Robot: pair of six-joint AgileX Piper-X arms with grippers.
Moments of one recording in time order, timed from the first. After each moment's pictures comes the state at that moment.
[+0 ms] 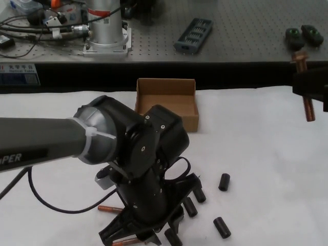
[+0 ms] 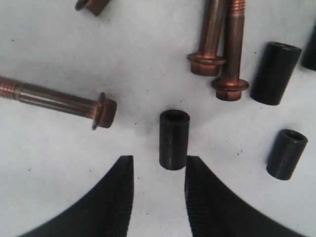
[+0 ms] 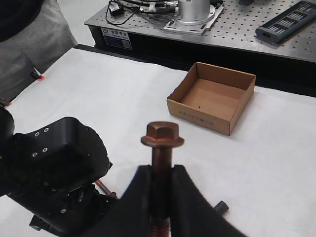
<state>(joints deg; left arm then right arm) -43.5 100.2 -64.3 46.4 11.8 -73.1 35.8 46.5 -53.6 39.2 -6.6 10.2</state>
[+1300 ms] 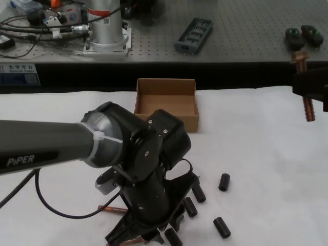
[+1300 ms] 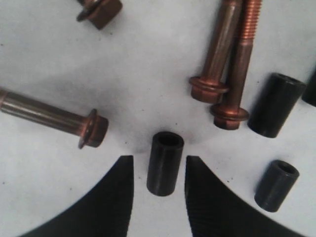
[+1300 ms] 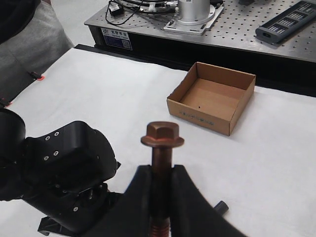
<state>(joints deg) -43.4 102.3 -64.3 43.5 10.4 -79.5 35.8 46.5 -53.6 39.2 -6.6 10.2</state>
